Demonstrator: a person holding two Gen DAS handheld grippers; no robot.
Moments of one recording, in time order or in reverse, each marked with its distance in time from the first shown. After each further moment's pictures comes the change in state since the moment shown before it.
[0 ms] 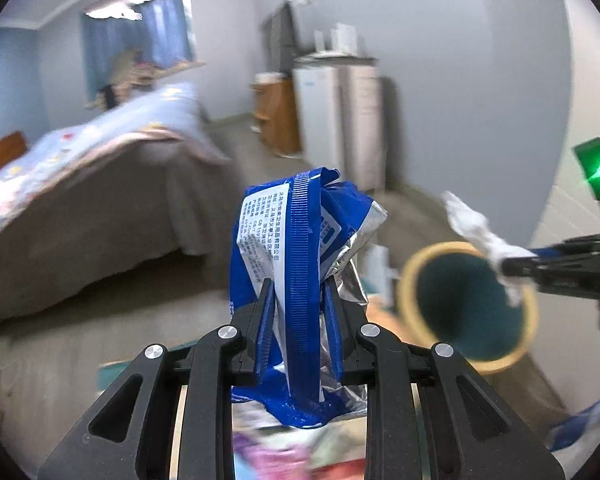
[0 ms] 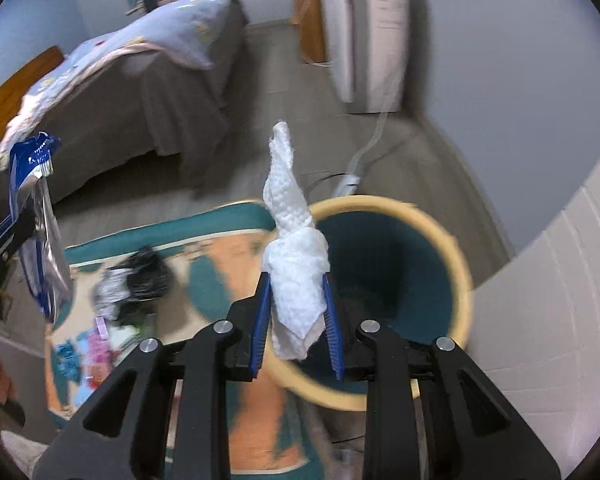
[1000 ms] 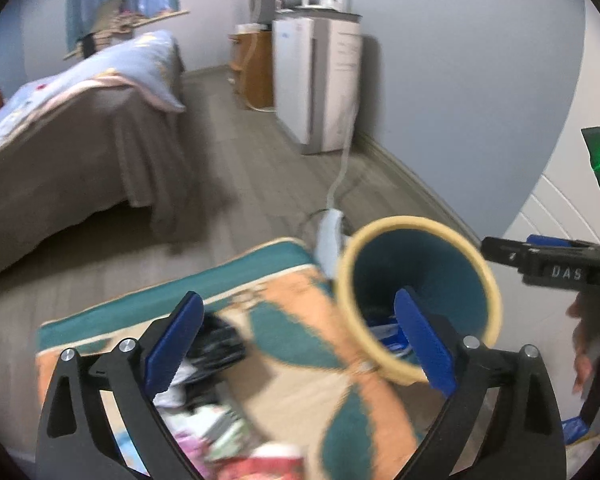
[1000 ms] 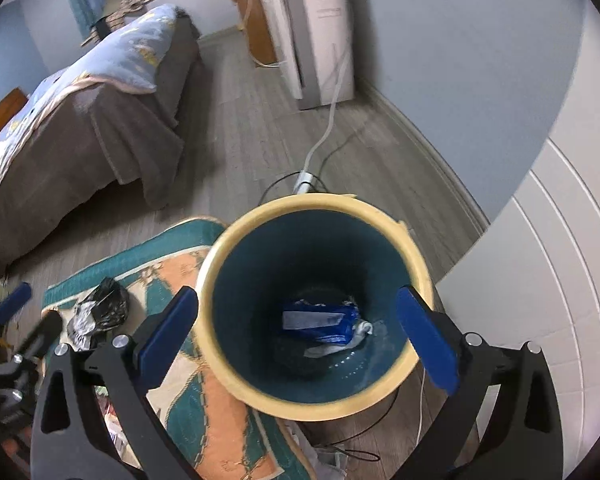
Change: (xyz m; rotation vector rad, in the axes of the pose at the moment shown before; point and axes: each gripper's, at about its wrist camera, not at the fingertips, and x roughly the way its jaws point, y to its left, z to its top) left arm 0.036 -0.032 -0.005 -0.092 0.153 -0.052; right arm 0.010 -0.039 -0.003 0.137 -0.005 -0.032
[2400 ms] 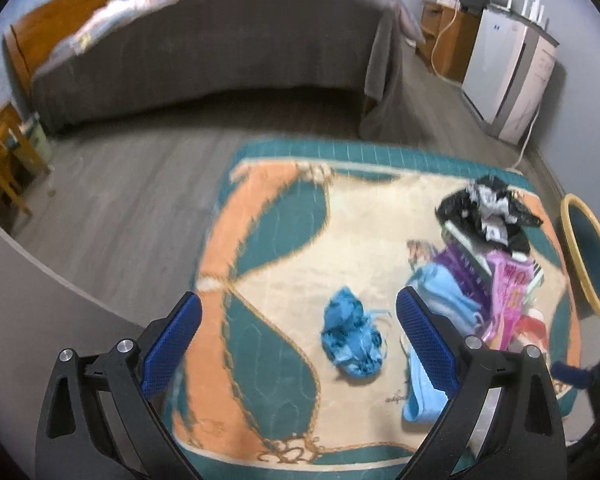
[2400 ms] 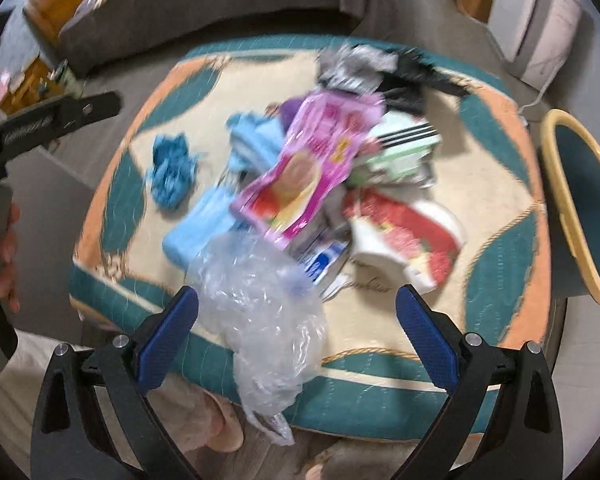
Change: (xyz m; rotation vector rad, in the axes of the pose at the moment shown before) left arm -0.066 0.251 -0.197 -0.419 0.193 0.322; right arm 0.033 0.272 -0.230 -0.527 0.298 0.227
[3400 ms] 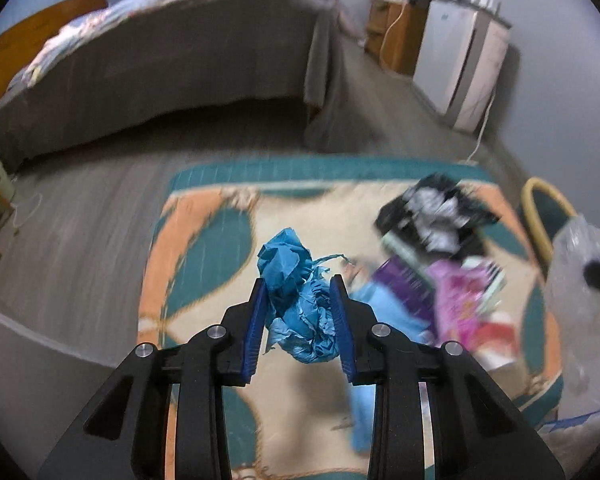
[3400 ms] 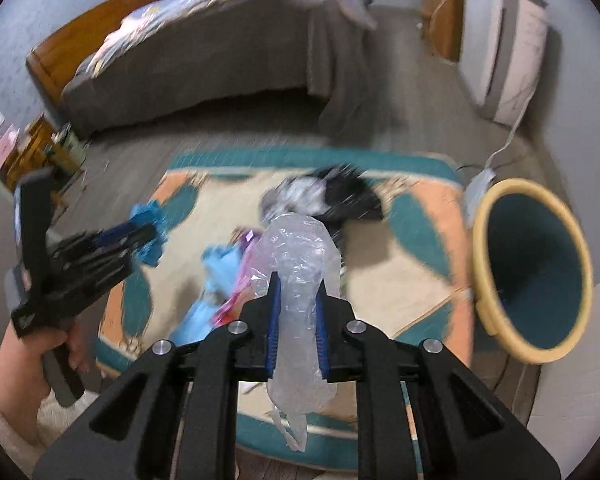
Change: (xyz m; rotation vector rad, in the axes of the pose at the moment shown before) left arm -0.009 -0.054 0.018 0.123 -0.078 -0.118; right arm -0.103 -0.076 0.059 0.097 -0.231 0.014
